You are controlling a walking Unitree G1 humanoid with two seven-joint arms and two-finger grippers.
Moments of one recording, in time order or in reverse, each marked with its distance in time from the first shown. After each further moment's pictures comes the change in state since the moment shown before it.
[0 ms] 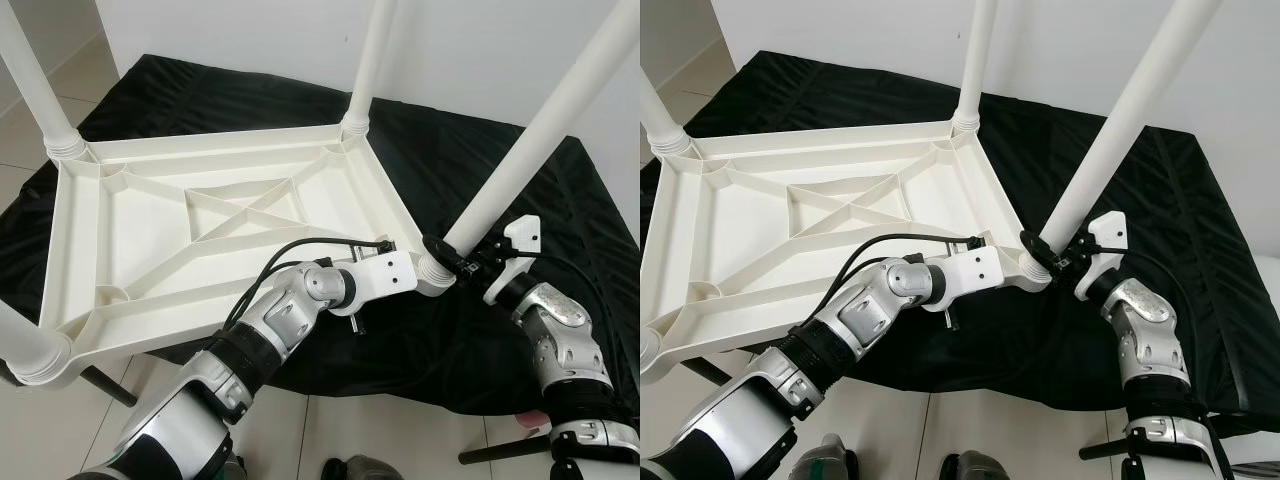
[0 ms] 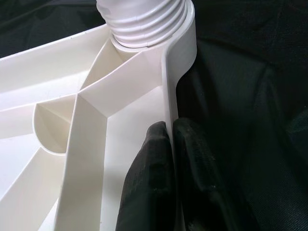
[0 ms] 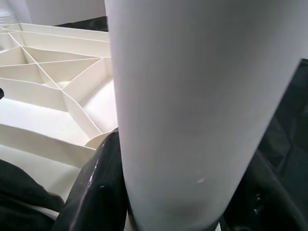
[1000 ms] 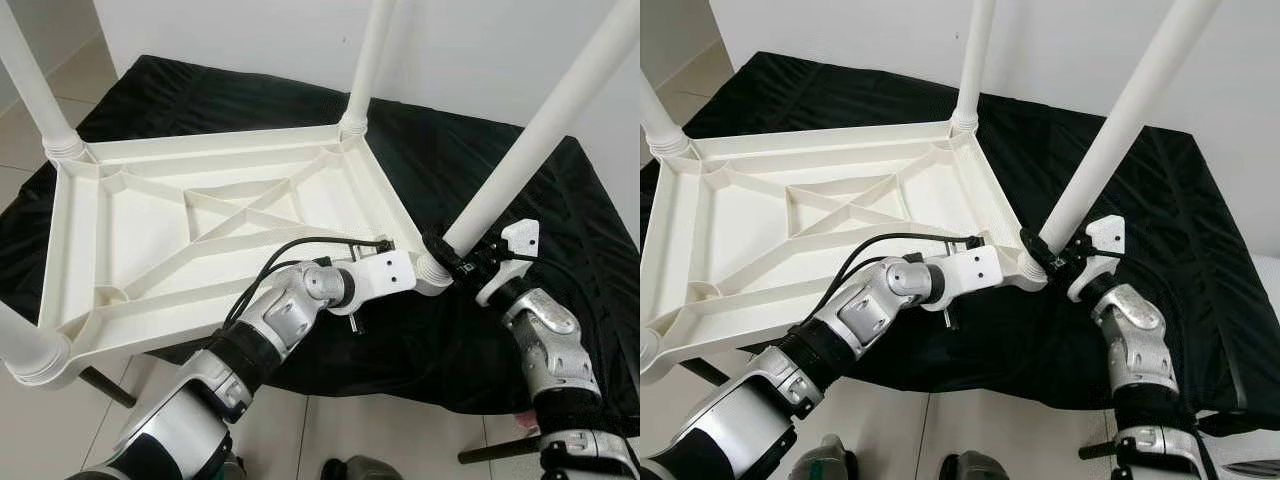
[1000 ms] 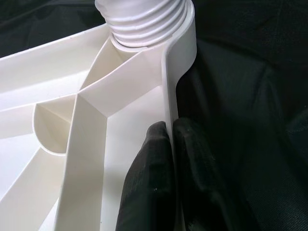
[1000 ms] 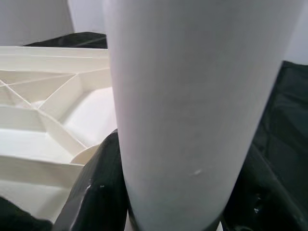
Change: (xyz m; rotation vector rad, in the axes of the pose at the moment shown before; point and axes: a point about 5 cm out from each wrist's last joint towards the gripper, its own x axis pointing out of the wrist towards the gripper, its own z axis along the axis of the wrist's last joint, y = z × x) left arm 0.000 0.001 -0.001 -0.002 0.005 0.000; right arm 0.002 0.017 -0.004 0.059 -0.055 -0.136
